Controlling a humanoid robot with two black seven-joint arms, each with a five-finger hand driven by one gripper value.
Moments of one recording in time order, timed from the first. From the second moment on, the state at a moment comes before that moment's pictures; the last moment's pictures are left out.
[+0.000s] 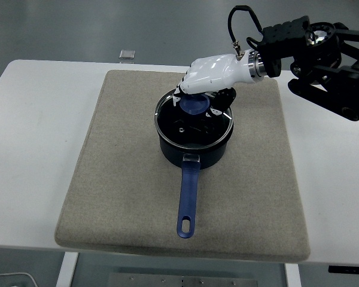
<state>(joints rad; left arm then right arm) 0.01 0.00 -0.01 -0.13 0.12 -0.05 -0.14 1.56 -0.24 -0.15 0.91 -1.62 0.11 0.61</state>
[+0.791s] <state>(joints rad) 0.01 0.00 -0.01 -0.12 0.12 -0.05 -0.14 1.61 -0.21 -0.13 0.68 -1.56 0.11 0.61</state>
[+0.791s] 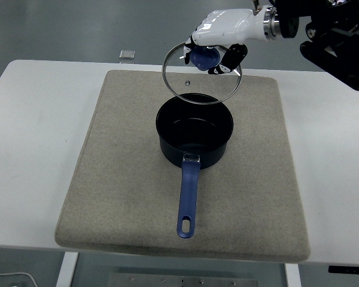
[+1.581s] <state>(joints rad) 0.01 0.00 -0.01 -0.13 0.12 -0.05 -0.14 1.57 -0.21 -0.20 0.38 -1.57 0.09 0.61</state>
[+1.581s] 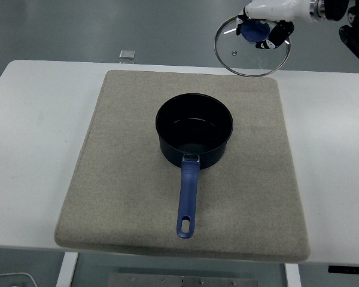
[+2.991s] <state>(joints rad) 0.01 0.00 -0.01 -0.13 0.12 -0.05 -0.14 1.36 -0.25 -0.21 0.30 -1.56 0.07 0.61</state>
